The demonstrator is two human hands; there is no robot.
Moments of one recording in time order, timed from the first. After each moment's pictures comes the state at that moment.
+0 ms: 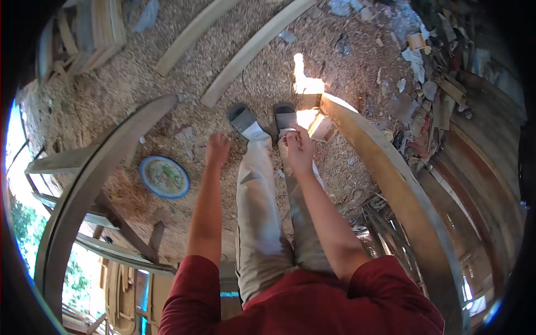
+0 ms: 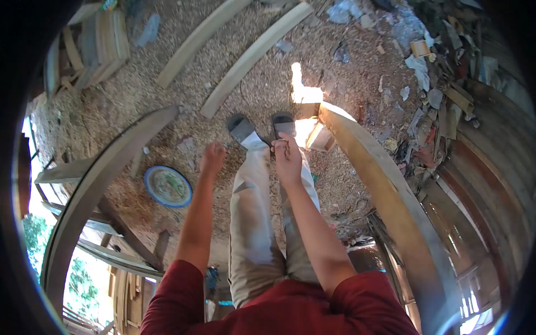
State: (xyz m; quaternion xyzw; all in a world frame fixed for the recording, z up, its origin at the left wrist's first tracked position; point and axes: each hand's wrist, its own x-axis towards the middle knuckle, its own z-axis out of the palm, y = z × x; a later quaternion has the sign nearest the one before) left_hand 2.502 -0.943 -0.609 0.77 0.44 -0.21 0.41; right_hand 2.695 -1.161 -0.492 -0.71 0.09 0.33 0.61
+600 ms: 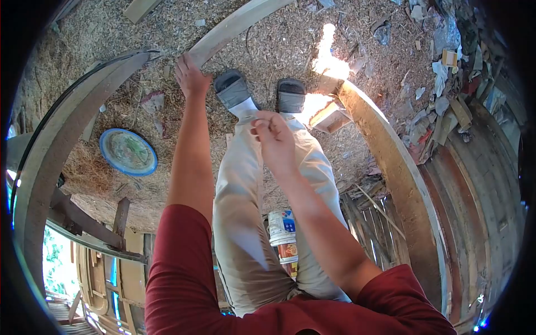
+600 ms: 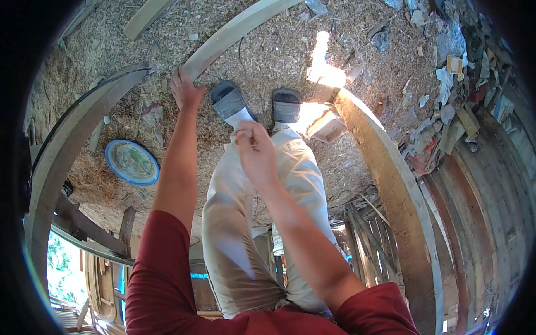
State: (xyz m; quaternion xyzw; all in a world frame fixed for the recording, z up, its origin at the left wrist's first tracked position) left_hand 2.535 -0.884 -0.835 0.81 0.51 -0.18 0.20; right_hand 2.650 -1.083 -0.584 -0.69 0.17 0.48 0.51
